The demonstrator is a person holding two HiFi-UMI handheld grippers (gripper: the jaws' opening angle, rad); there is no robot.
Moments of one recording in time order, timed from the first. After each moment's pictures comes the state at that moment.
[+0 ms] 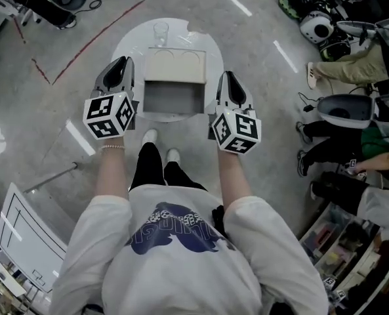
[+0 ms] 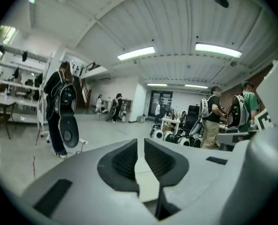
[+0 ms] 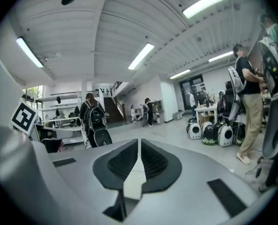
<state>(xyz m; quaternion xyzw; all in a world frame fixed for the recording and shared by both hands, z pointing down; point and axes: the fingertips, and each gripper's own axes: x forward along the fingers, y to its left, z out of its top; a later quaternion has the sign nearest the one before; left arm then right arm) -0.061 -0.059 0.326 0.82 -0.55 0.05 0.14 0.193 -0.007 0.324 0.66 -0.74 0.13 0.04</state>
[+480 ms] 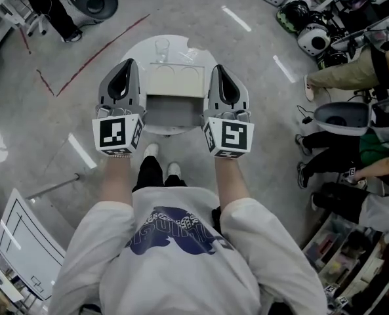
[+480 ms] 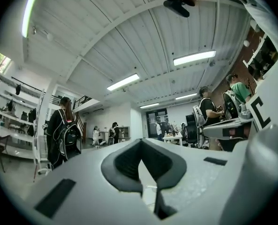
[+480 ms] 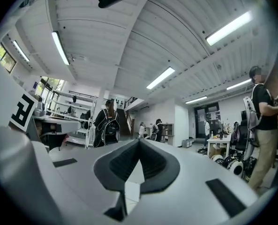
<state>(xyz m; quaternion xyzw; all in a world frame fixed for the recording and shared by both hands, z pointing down) -0.045 -0.038 0.223 0.83 -0.56 -0.02 -0.05 0.142 -0.020 0.226 0.62 -0.78 -0.06 0.02</state>
